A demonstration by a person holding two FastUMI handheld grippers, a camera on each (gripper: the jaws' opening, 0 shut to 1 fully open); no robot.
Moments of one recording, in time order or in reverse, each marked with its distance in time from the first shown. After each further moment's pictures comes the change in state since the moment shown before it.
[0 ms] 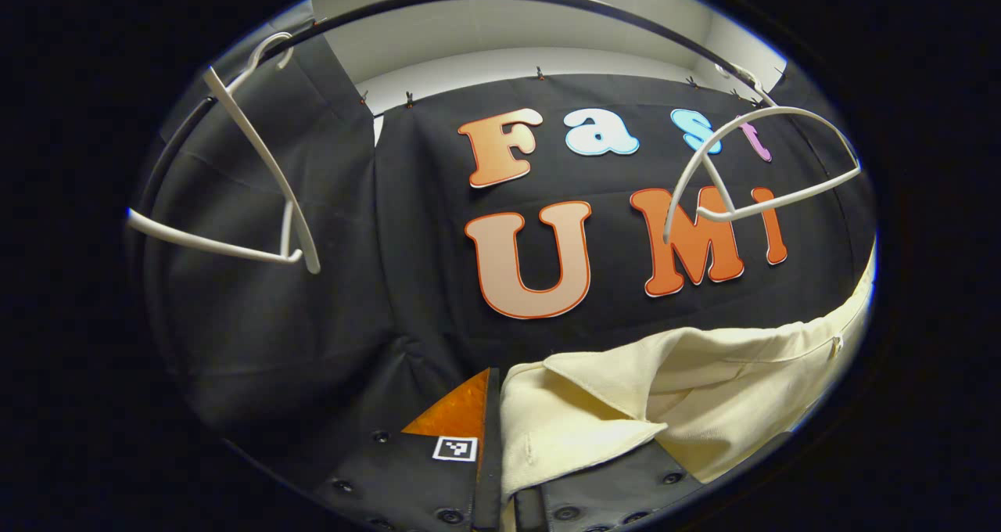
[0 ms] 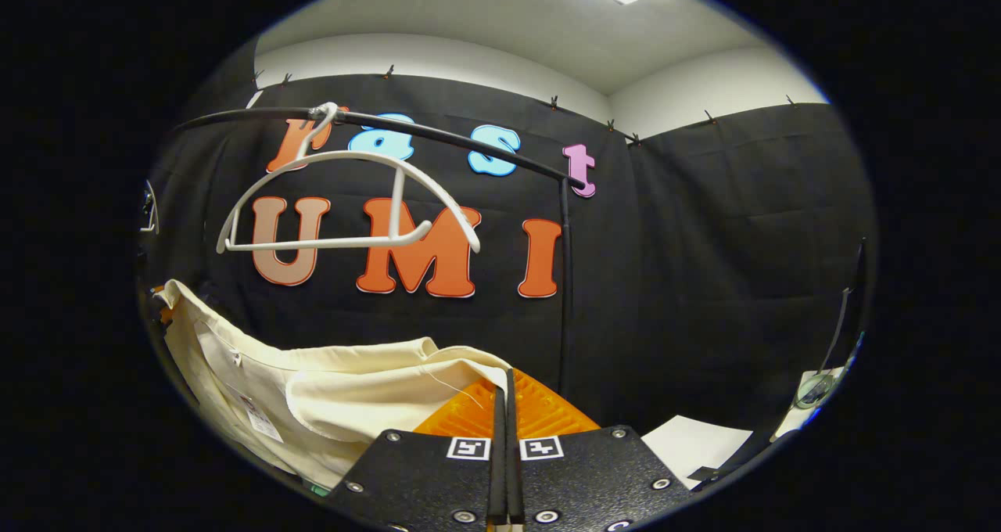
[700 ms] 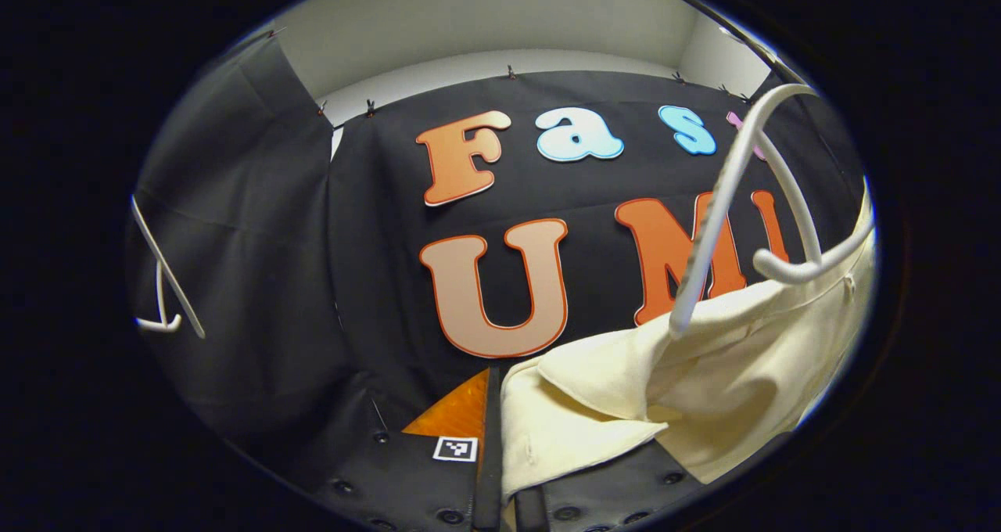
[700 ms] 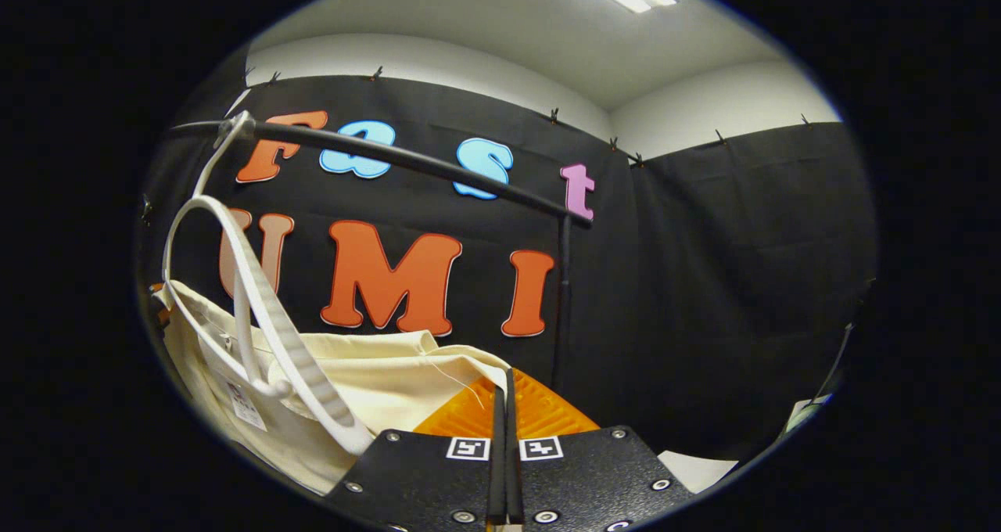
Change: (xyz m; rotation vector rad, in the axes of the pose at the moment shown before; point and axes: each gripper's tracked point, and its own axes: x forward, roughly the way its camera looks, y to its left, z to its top) left arm 0.120 -0.076 0.024 0.010 -0.023 -0.066; right arm 0.122 -0.035 0.049 -0.014 -0.026 -0.049
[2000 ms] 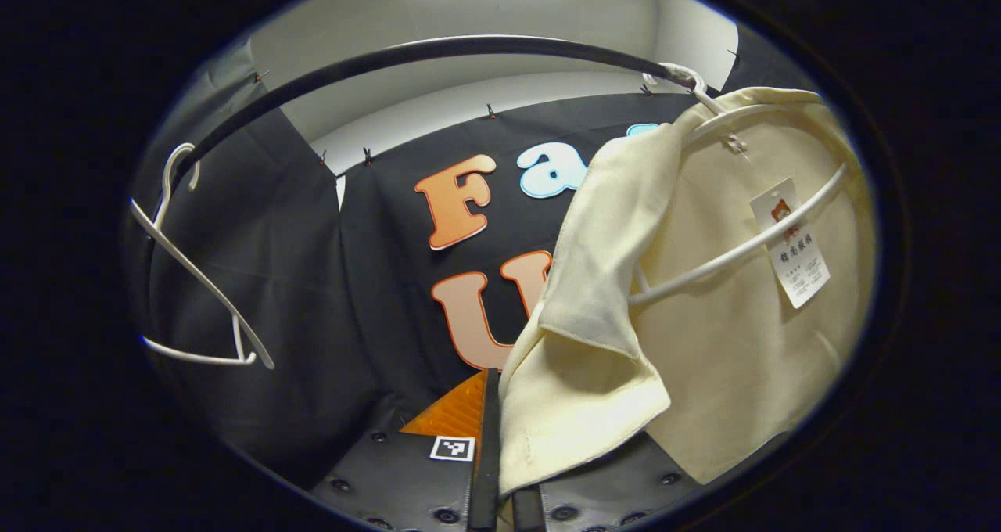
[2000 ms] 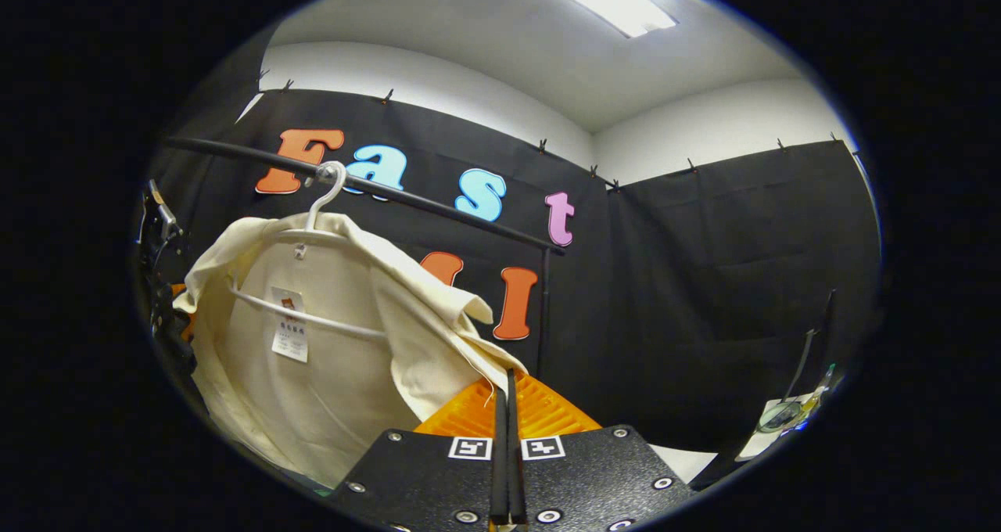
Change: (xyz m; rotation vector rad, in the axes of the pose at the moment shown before) left arm -0.092 0.002 0.053 0.163 -0.134 0.044; right arm -0.150 0.023 0.054 -0.068 -0.135 -0.118
